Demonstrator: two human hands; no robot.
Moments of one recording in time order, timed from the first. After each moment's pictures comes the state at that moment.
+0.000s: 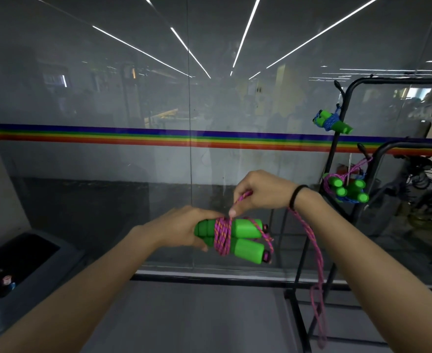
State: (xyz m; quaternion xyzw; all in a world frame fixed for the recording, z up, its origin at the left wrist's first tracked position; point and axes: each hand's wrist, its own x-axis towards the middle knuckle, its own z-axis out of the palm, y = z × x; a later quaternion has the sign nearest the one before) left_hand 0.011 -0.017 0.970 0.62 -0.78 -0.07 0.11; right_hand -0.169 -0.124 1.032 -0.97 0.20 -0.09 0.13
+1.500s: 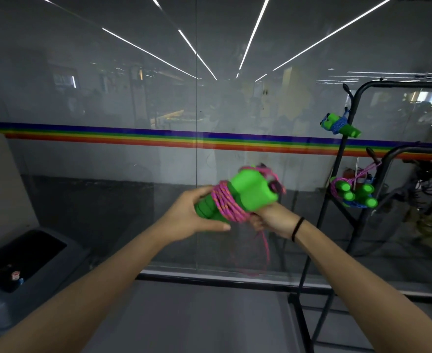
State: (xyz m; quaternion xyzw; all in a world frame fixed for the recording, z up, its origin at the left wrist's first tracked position) left_hand 0.000 -0.006 0.976 0.53 -0.65 -0.24 0.49; right_hand -0.175 -0.122 0.971 -0.76 0.24 -0.21 0.56
